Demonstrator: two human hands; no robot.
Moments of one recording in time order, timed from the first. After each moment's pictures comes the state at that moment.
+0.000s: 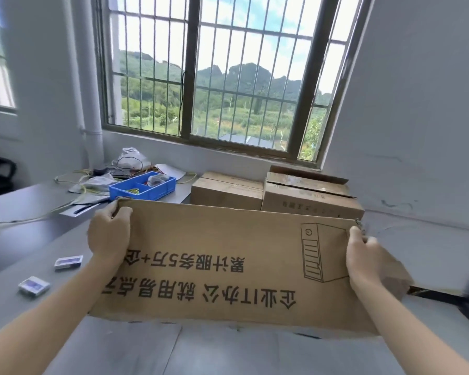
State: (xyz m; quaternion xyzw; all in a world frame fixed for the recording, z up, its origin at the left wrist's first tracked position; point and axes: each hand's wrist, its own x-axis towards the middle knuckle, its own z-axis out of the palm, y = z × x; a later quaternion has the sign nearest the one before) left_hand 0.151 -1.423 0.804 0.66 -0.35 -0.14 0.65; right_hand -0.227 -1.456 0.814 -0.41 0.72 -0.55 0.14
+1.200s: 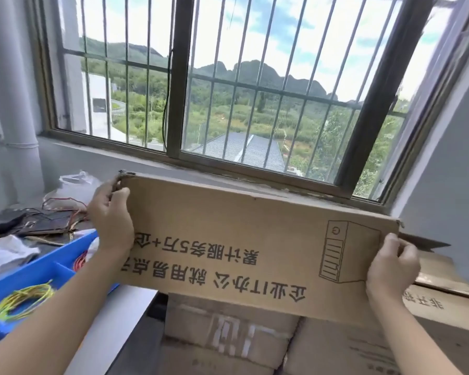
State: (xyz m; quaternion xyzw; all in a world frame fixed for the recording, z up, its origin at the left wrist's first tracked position) left_hand 0.267 -2.112 0.837 0.46 -0.33 -0.11 0.82; right_hand -0.108 -2.122 0.840 -0.36 0.60 -0.71 0.06
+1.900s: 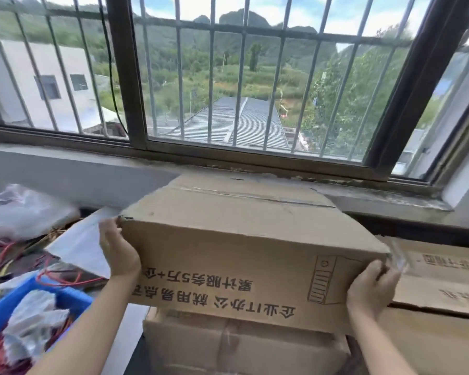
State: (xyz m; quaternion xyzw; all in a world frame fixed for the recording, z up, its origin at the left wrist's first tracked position) left_hand 0.270 -2.401 0.739 0.53 -0.25 -0.19 0.79; right_hand -0.097 -2.376 0.731 -0.29 0.67 -0.68 0.07
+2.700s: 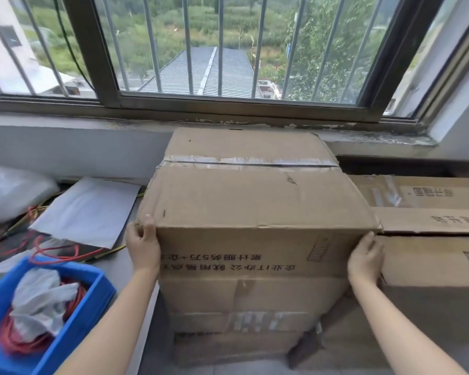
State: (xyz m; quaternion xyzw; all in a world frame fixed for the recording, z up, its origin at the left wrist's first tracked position) left_hand 0.269 -2.387 0.664 0.62 -0.34 -0.33 0.63; right_hand -0.092 -2.359 0.649 -0.28 0.79 -0.54 0.10
